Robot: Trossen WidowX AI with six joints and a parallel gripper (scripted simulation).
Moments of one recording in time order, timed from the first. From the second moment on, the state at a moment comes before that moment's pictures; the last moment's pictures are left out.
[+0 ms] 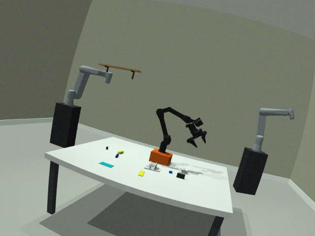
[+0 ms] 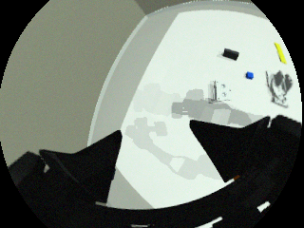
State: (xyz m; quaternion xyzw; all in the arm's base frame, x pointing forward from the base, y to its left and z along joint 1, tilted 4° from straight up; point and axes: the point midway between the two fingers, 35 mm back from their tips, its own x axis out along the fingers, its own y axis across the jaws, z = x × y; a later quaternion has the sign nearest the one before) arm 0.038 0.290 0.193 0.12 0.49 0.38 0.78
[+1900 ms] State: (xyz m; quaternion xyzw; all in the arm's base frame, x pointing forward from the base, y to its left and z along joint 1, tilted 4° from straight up) arm 0.165 0.267 0.111 0.37 0.61 -0.15 0.68
